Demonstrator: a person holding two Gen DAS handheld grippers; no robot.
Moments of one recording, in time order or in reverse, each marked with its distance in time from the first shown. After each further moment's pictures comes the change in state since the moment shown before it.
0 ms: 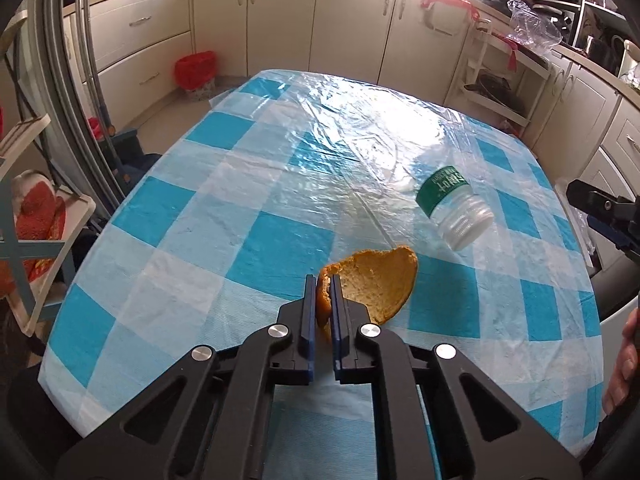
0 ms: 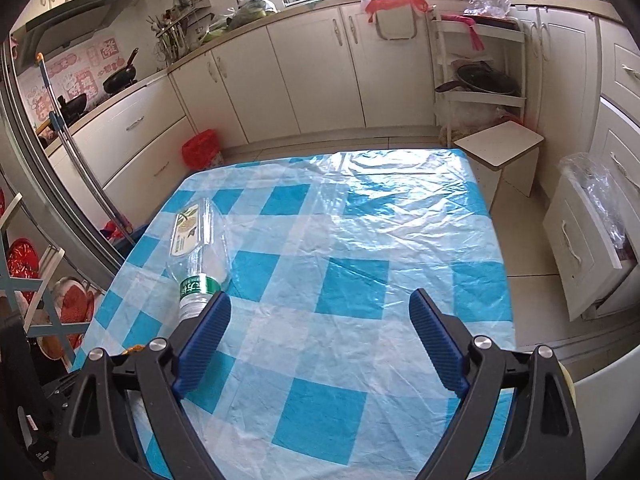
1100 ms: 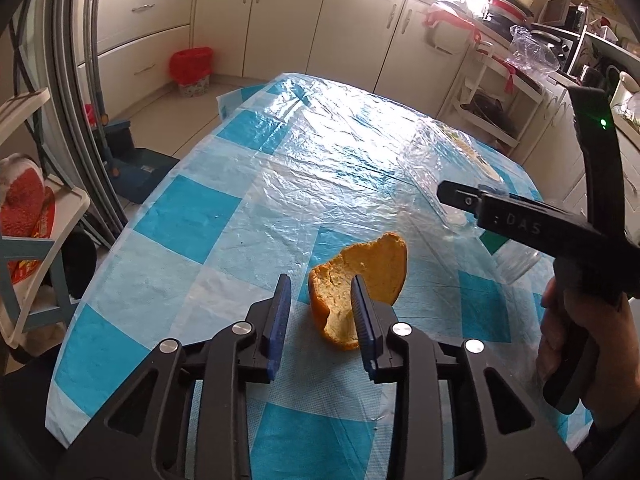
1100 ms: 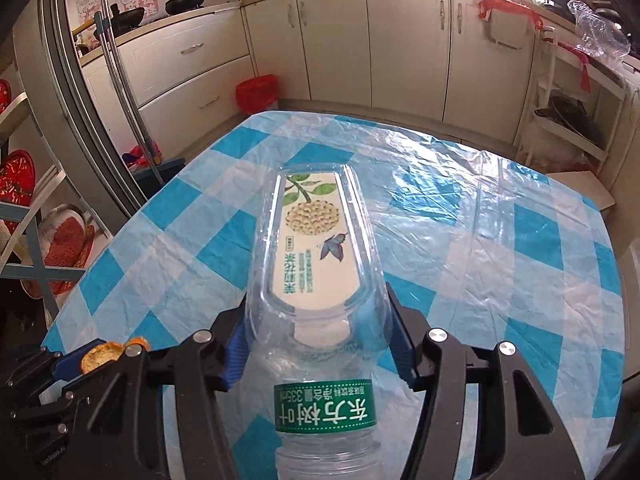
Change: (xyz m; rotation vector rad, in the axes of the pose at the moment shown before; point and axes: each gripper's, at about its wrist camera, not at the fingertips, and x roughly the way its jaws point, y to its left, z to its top) left arm 0.011 0.061 0.005 -0.056 -0.023 -0.109; right arm 0.097 0.098 0.004 -0.267 0.106 0.076
